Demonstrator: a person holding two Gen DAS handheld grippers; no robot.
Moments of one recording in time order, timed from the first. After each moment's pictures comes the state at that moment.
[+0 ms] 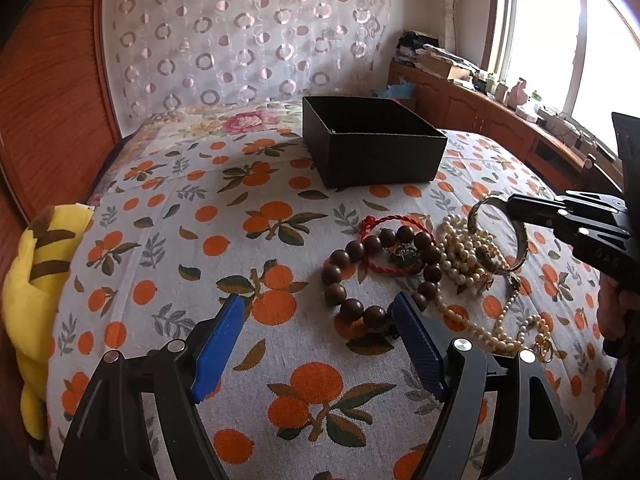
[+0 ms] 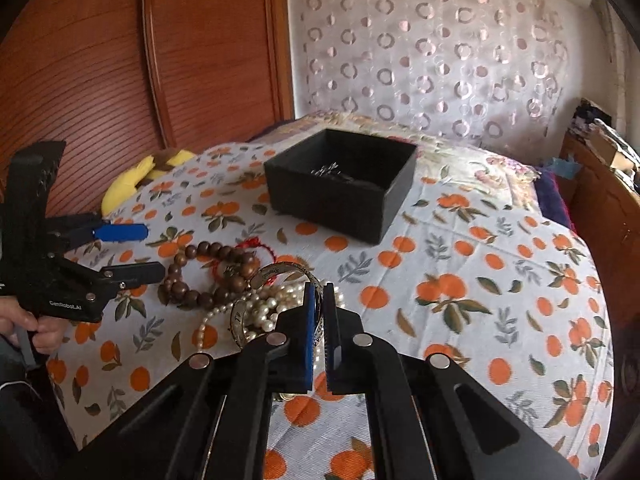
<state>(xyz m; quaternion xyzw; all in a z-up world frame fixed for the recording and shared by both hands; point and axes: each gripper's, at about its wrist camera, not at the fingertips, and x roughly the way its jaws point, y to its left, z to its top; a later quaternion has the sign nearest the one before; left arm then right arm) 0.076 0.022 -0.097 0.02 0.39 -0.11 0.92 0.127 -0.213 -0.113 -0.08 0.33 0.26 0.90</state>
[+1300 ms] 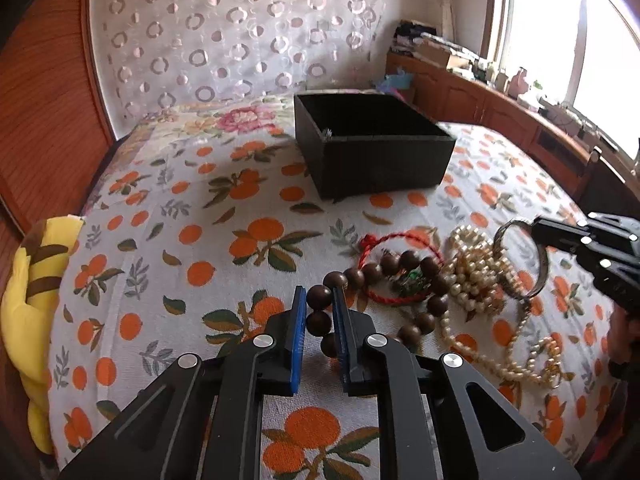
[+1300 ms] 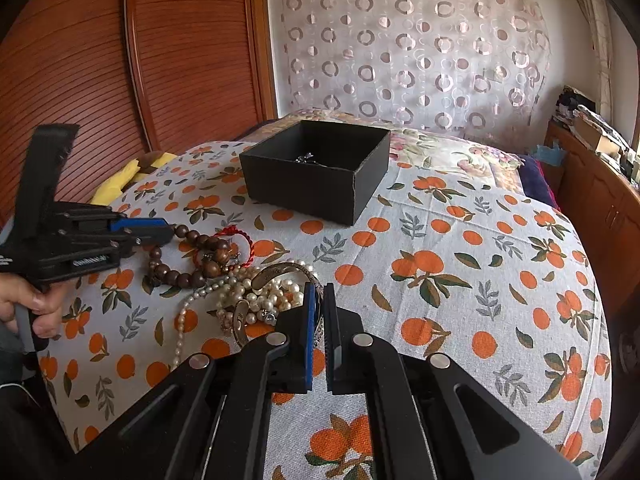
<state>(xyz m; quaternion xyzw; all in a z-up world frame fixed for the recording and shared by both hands) 0.101 0.011 -0.091 0.04 0.39 -0.11 0.91 0.123 -0.230 -0.126 -0.06 0.34 0.24 0.91</state>
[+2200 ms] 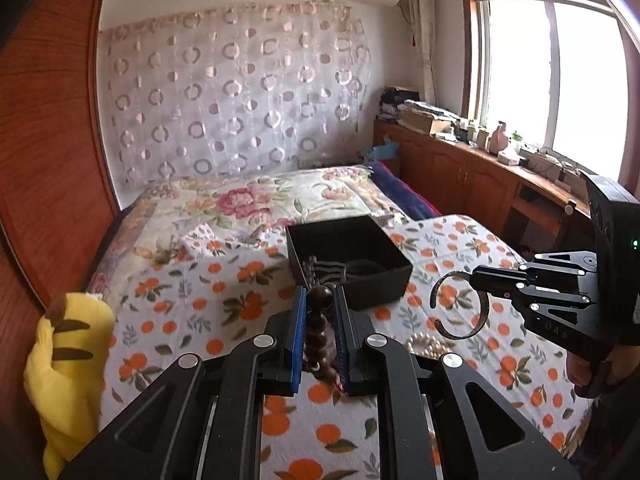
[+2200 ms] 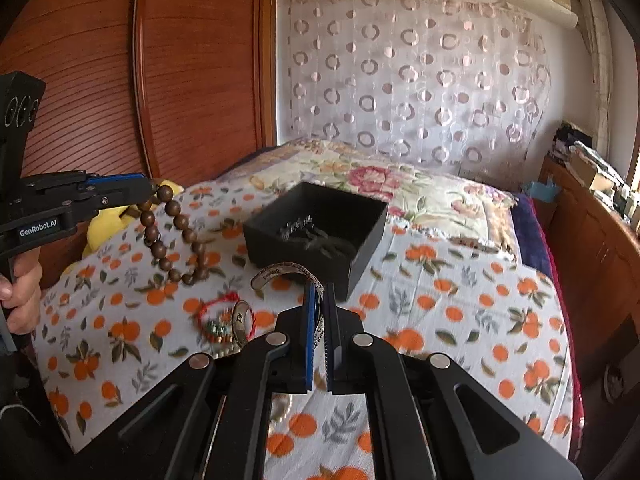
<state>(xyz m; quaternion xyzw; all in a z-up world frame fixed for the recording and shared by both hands) 0.092 0.004 0.004 0.04 0.27 -0.13 0.95 0.140 -0.222 -0.066 -0.09 0.28 0.23 0.93</state>
